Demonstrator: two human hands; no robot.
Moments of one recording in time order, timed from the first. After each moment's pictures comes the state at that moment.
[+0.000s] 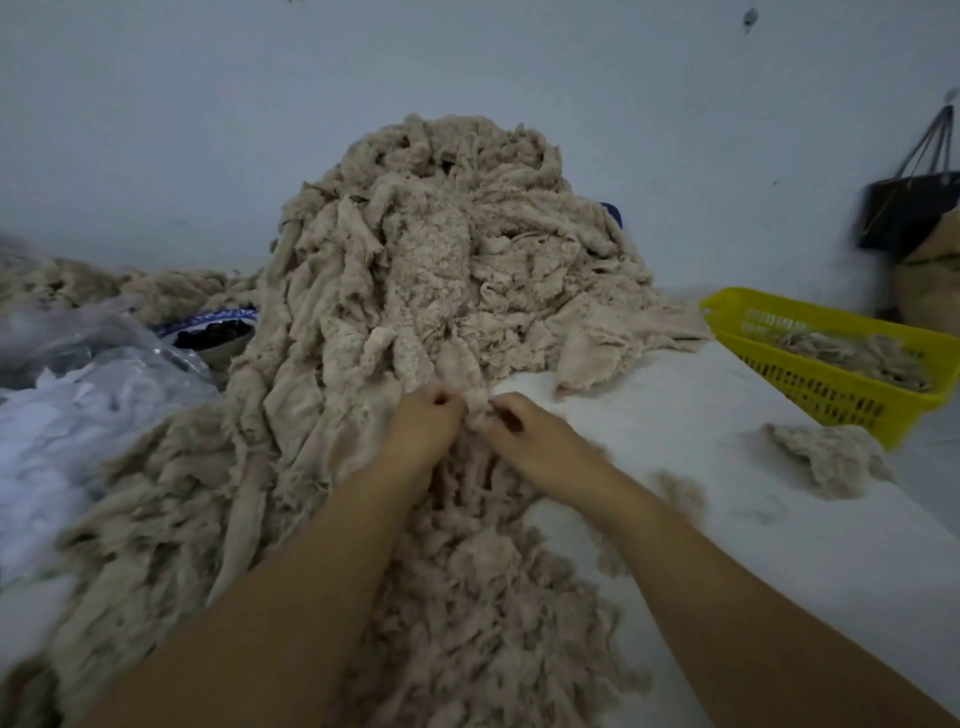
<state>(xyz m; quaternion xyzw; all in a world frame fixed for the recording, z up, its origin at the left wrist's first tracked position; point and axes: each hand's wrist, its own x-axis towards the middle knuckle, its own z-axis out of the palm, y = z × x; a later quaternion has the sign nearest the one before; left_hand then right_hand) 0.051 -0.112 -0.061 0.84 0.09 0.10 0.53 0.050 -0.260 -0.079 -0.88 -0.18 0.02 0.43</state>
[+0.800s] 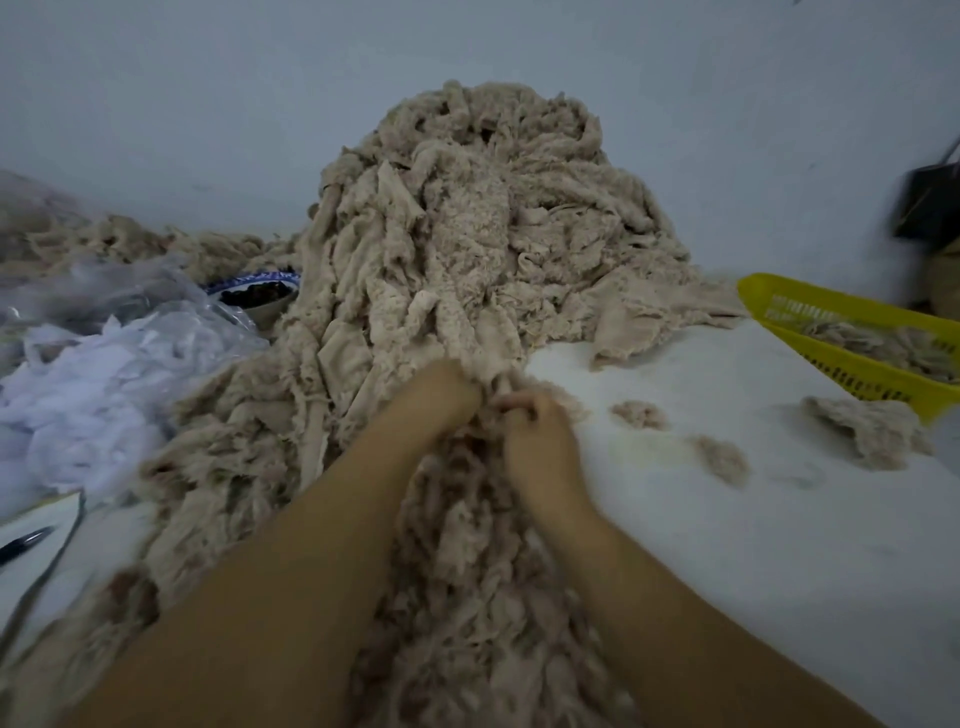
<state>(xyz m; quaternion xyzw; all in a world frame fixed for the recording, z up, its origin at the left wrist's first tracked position) 0.022 -0.078 -0.039 0.95 0.07 0.00 0.29 -0.009 -0.189 -0.090 -0.82 0.02 -0.10 0.57</state>
